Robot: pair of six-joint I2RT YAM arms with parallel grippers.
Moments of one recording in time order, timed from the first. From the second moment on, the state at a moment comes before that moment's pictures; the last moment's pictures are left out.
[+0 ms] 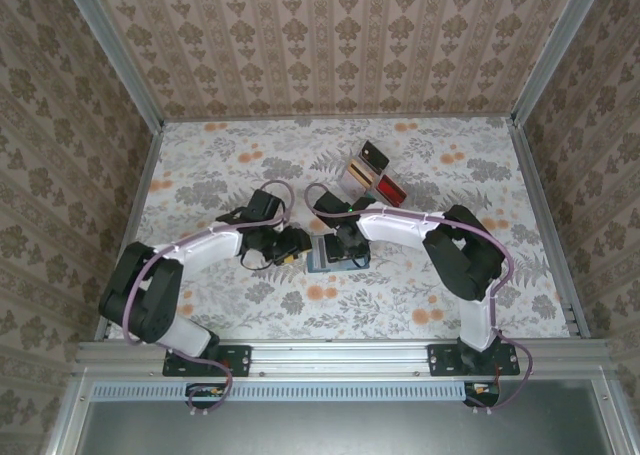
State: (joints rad) left arm -0.55 1.51 0.78 -0.36 0.47 -0.82; right arm 0.77 1.94 1.29 -0.72 0.02 0.63
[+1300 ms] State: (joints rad) left arm -0.62 1.71 0.90 -0.35 0.49 -0.82; right arm 0.71 1.91 1.24 -0.65 -0.11 0.64
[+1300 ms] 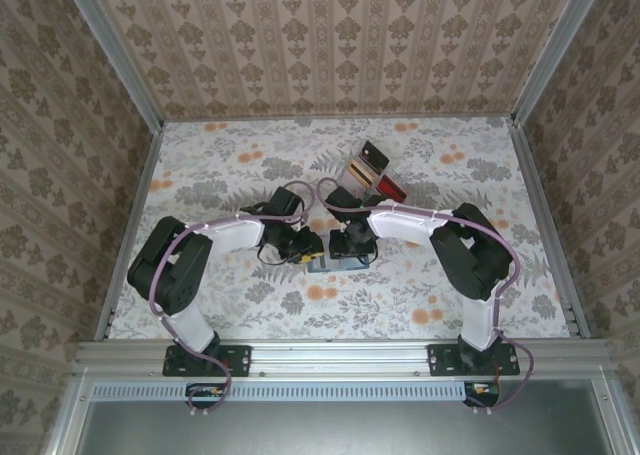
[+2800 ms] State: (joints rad) left arm -0.60 1.62 0.91 -0.46 0.46 -0.70; right arm 0.68 1.78 1.15 -0.57 -0.20 0.69
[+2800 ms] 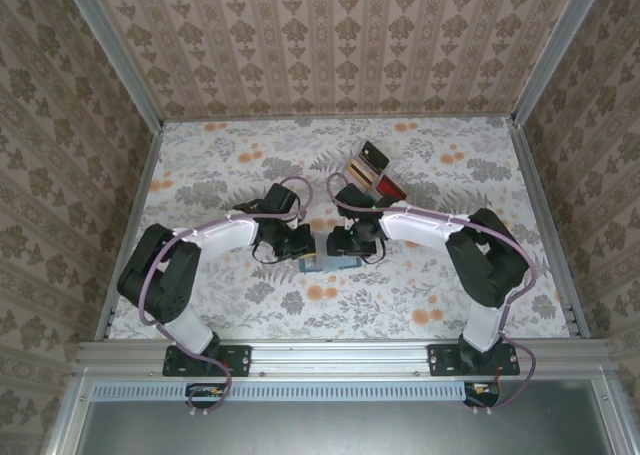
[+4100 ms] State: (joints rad) left arm -0.57 1.61 0.86 -0.26 0.51 -0.85; right arm 0.66 1.69 1.10 -0.52 -0.08 0.70
